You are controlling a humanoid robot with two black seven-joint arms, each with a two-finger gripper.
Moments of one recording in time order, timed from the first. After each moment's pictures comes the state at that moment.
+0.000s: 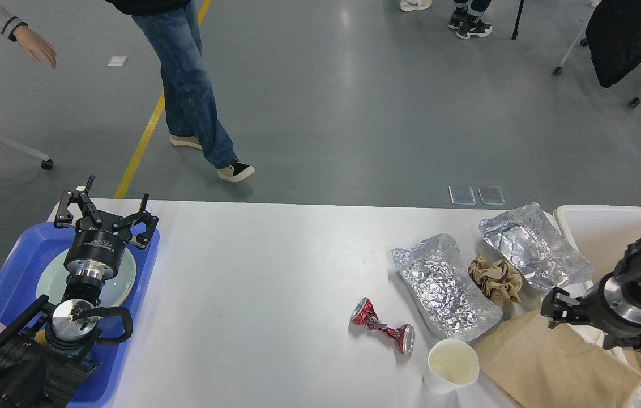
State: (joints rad) left arm -0.43 0.21 -1.19 -0.65 -0.05 -0.48 -0.28; right arm 1.72 -0.45 -1.52 1.48 -0.06 0.14 -0.01
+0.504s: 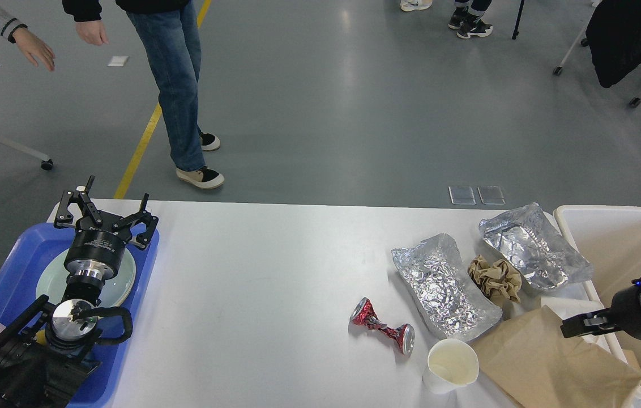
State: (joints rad) left arm -0.43 0.21 -1.19 -0.65 -0.05 -0.48 -0.28; right arm 1.41 -0.50 -1.57 1.10 -0.57 0.00 0.48
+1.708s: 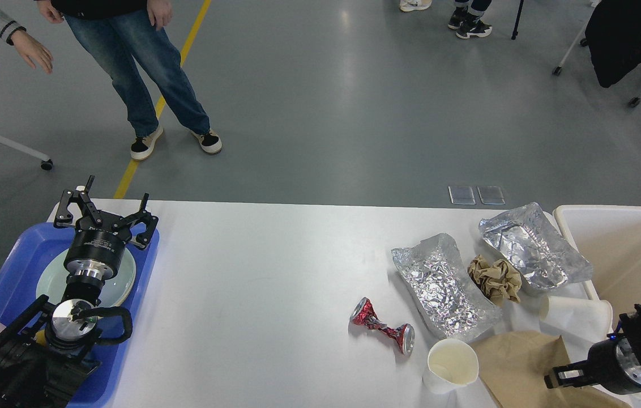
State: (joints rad) left arm -0.43 0.21 -1.19 -0.65 -0.05 -0.48 -0.28; right arm 1.17 -0.37 -1.62 1.05 -0.37 -0.07 0.61
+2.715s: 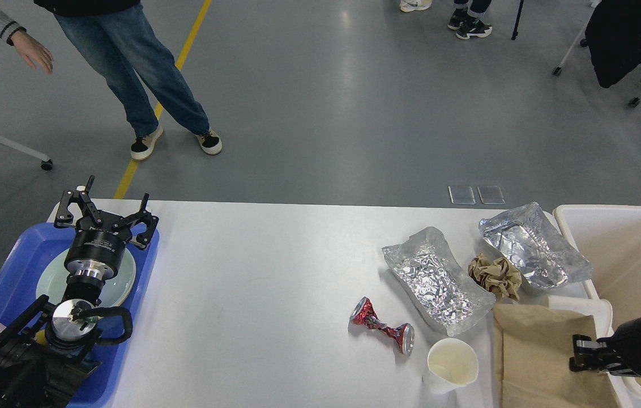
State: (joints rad) left arm -0.43 0.21 -1.19 -0.65 -0.05 -0.48 -0.28; right arm 1.57 -0.58 -1.57 1.44 -0.31 0.11 0.43
